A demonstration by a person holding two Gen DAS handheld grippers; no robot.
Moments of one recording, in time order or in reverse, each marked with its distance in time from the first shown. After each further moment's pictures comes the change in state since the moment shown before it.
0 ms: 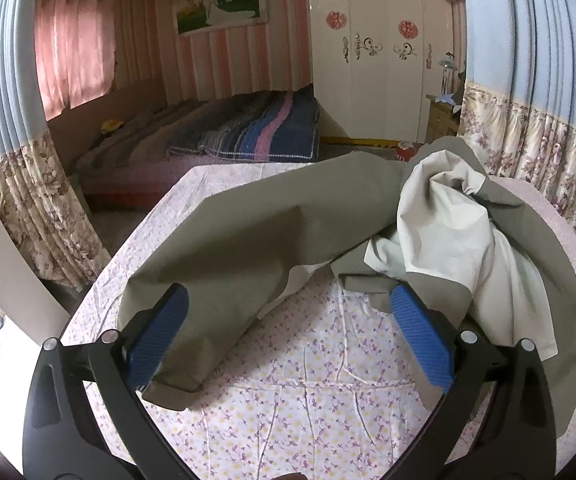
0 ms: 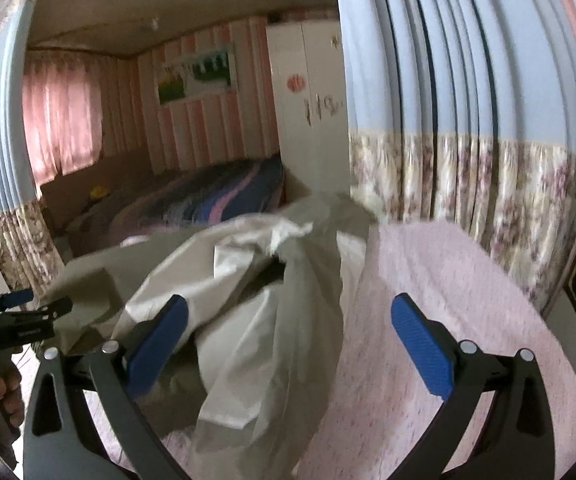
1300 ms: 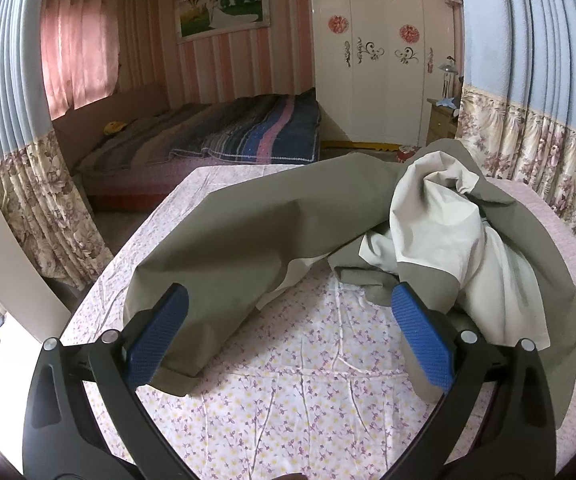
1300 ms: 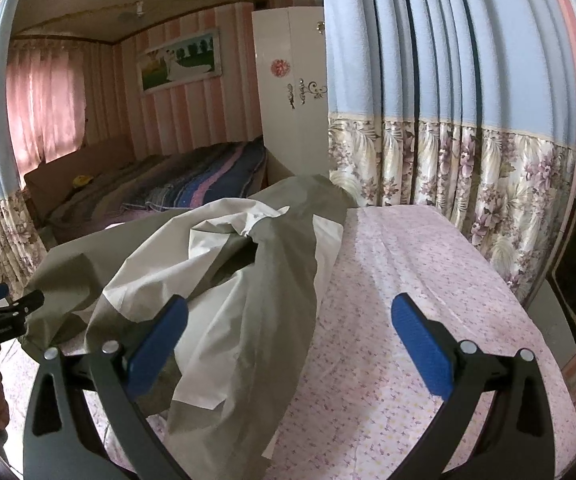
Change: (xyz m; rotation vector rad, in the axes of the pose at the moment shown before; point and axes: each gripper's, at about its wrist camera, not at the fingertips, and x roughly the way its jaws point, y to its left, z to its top) left arm -0.019 -0.001 -0.009 -0.011 -0.004 0.005; right arm 0.009 -0.010 -0.005 0.001 0.122 -0.078
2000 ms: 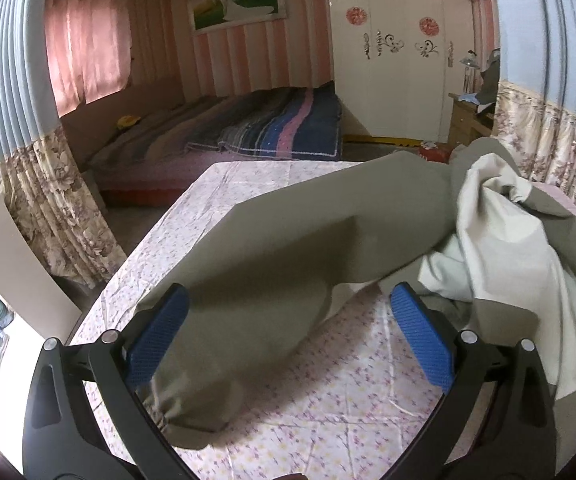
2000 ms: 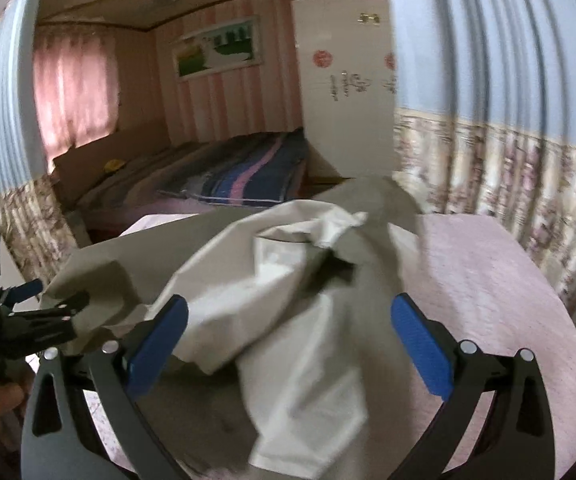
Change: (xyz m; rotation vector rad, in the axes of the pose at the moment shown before) left arm 0.070 0.033 0.018 -0.009 0.030 0.069; right arm 0.063 0.093 0.016 -0.079 0.044 0.139
